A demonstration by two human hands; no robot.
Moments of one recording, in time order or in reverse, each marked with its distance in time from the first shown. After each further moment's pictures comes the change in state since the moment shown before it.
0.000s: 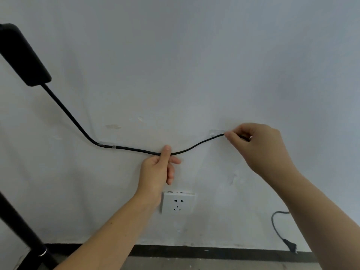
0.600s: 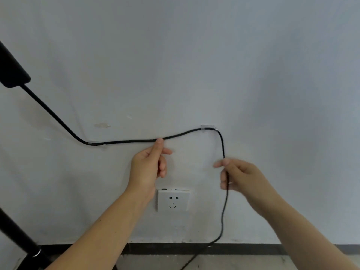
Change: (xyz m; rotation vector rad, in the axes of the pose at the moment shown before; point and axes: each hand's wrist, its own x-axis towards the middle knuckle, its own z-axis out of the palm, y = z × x) left_hand 0.000 0.007 0.004 -0.096 -0.019 0.073; right_hand -0.044 0.066 0.042 0.823 -0.354 0.349
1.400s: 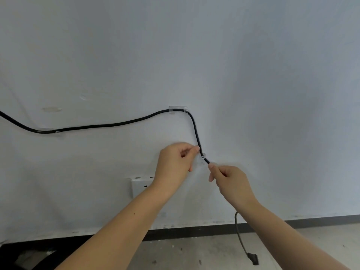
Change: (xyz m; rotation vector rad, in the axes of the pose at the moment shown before) left_hand -0.012 -0.053 0.086 0.492 -0.244 0.152; right_hand -0.006 0.062 -0.029 -0.449 0.252 0.080
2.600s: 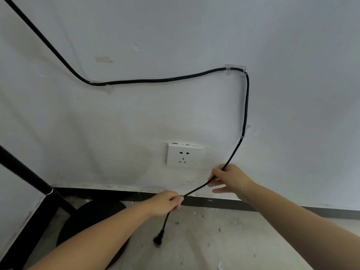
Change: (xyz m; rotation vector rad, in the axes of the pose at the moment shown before) left_hand -0.100 -0.183 -0.064 0.347 -0.682 -0.483; right_hand -0.006 0.028 0.082 0.171 -0.490 0.448
